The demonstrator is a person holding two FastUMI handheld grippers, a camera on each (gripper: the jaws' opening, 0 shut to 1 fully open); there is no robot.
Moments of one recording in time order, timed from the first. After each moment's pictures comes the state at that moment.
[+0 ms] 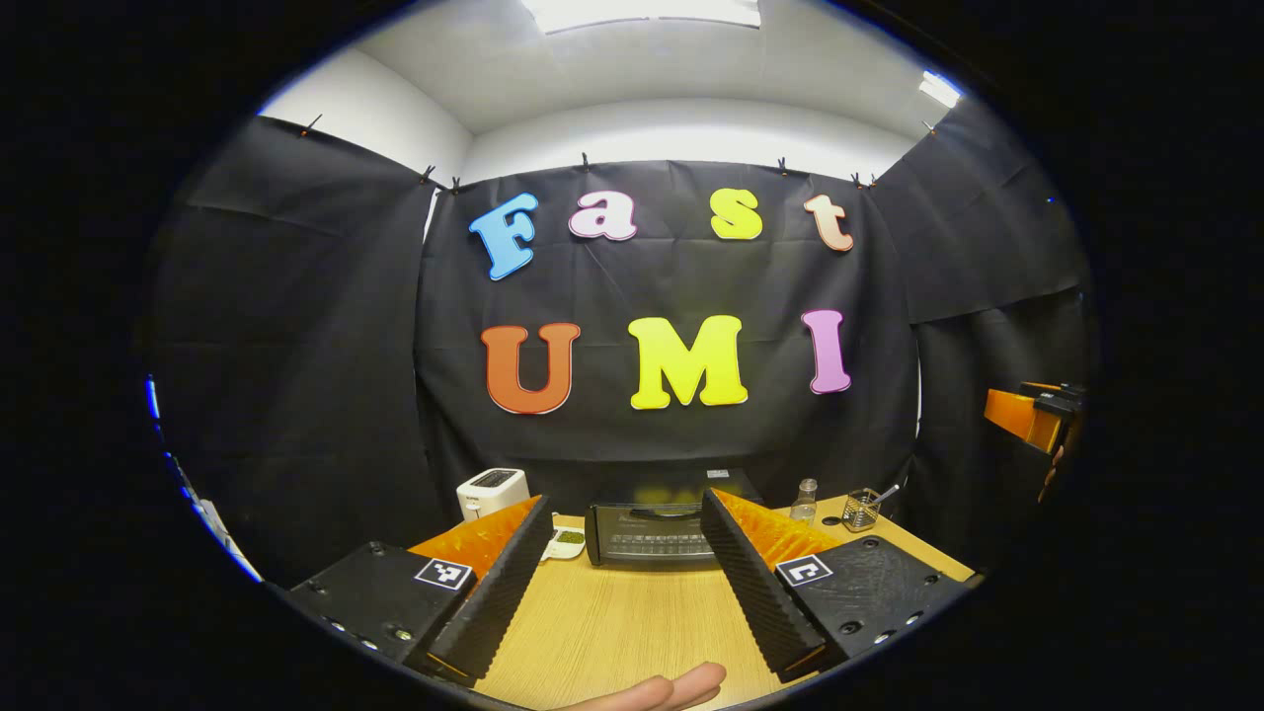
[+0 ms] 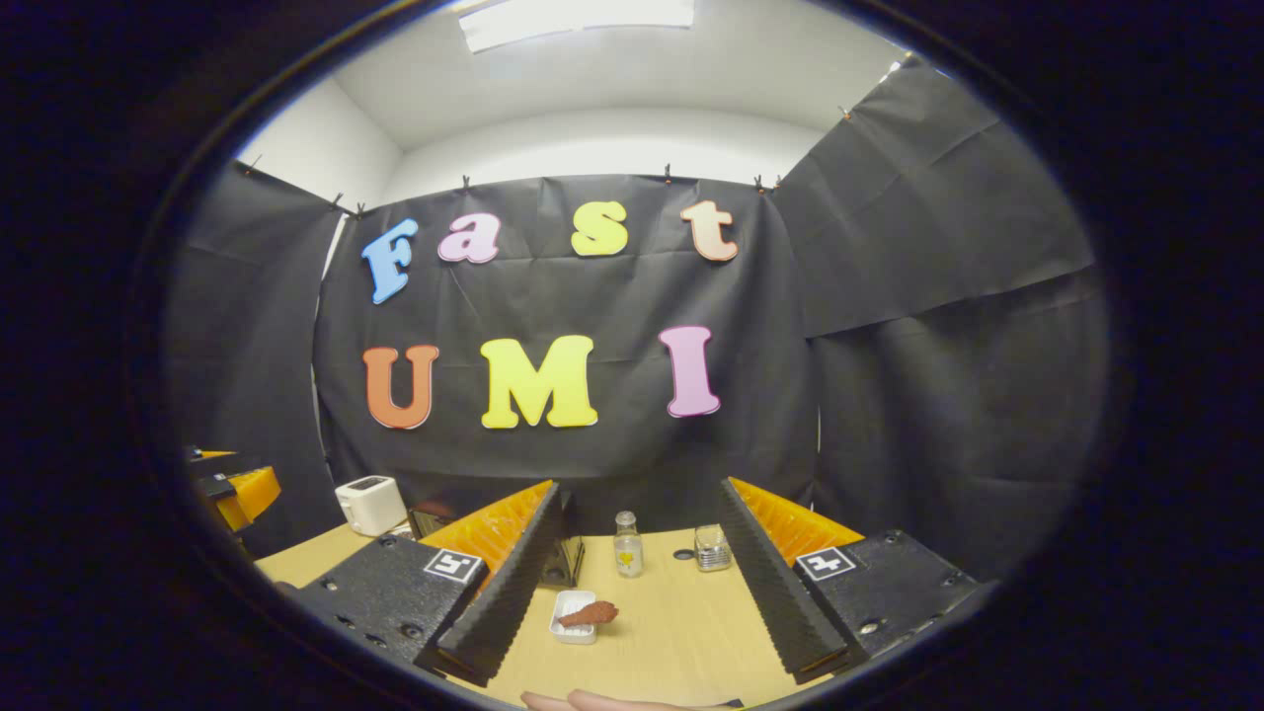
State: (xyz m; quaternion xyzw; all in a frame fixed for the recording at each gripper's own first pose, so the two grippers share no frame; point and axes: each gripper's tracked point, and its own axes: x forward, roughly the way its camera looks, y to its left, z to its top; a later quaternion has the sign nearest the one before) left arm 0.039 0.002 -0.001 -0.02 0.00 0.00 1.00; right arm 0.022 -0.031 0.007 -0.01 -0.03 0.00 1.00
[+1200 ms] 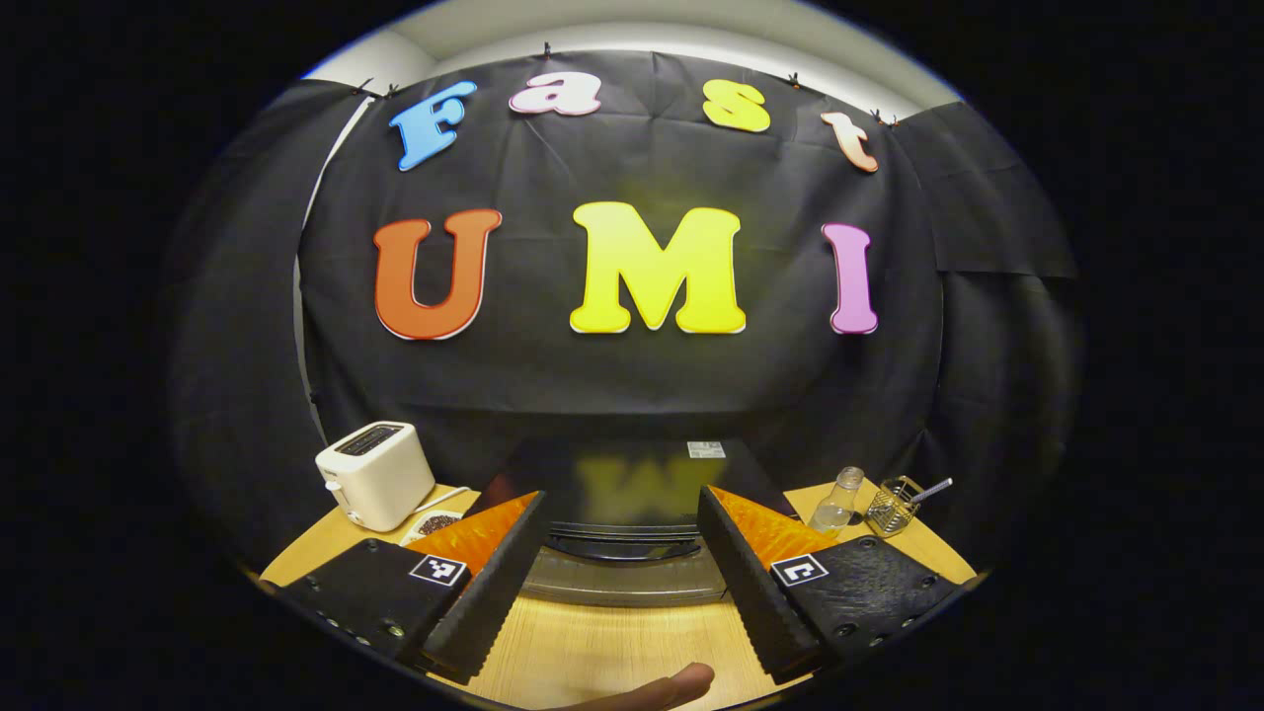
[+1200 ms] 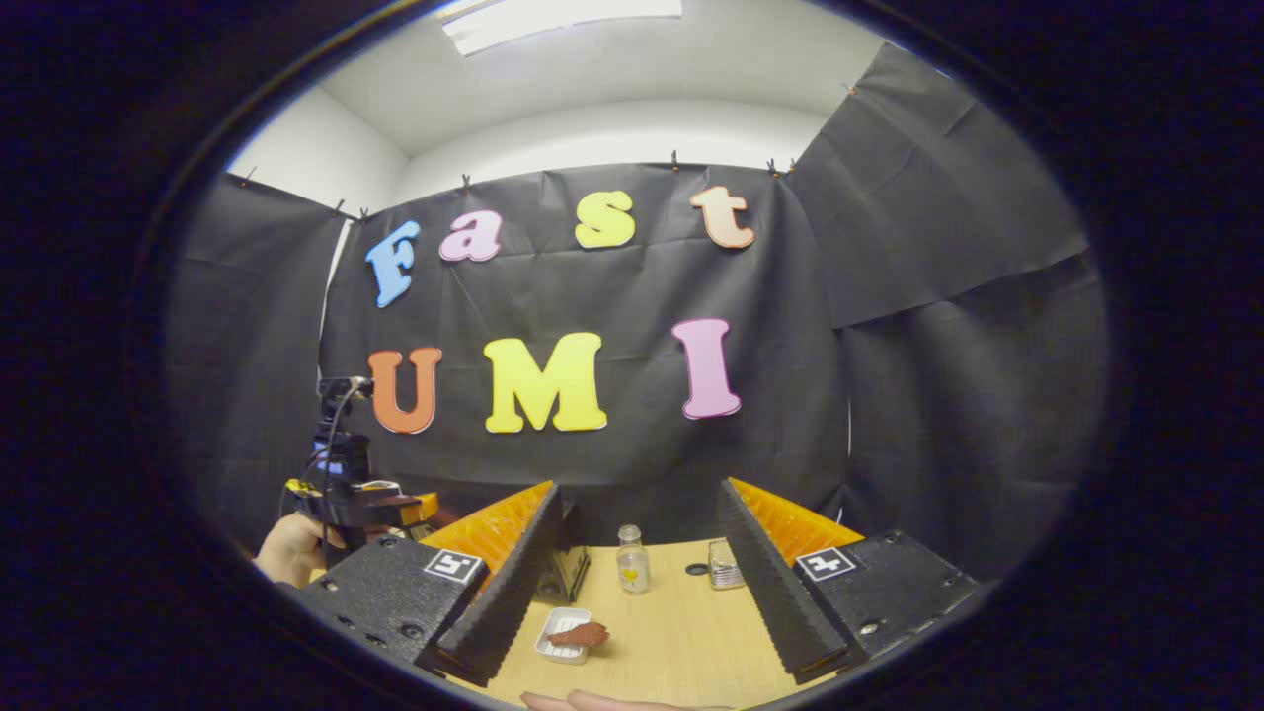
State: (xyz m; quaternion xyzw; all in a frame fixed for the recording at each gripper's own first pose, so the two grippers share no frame) left arm 0.321 -0.065 -0.102 -0.03 0.11 -0.06 0.99; right arm 0.102 -0.061 0.006 0.00 -0.02 0.04 1.00
